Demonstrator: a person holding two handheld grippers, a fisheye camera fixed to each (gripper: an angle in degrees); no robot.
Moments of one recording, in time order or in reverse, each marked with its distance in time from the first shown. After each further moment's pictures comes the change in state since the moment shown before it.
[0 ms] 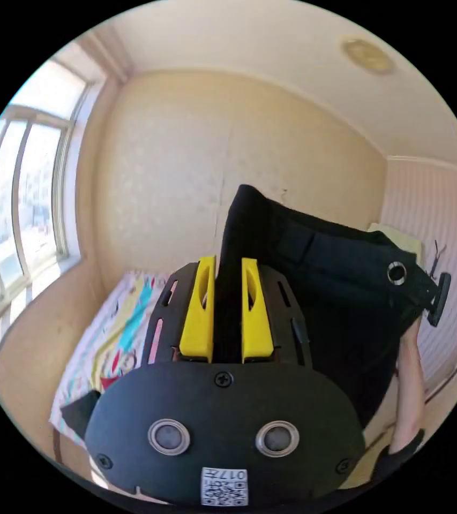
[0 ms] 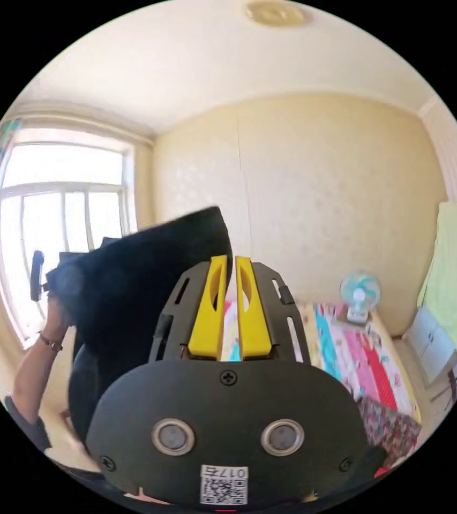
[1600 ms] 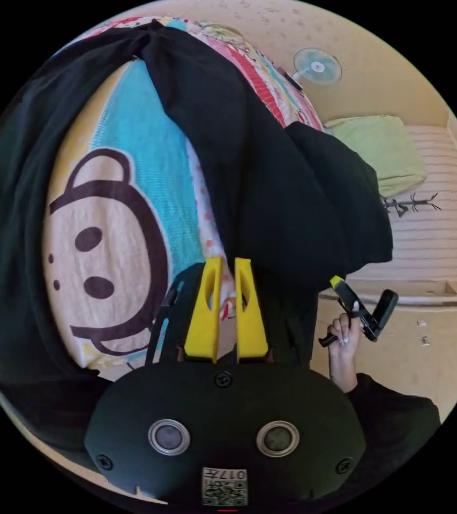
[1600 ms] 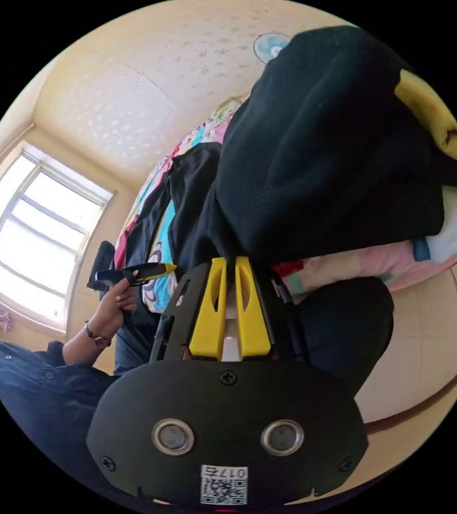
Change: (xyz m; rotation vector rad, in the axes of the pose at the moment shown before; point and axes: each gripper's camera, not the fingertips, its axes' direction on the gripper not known) left arm -0.121 0.763 0.334 -1.023 0.469 -0.156; right arm 0.067 0.989 -0.123 -0.607 -0.074 0.611
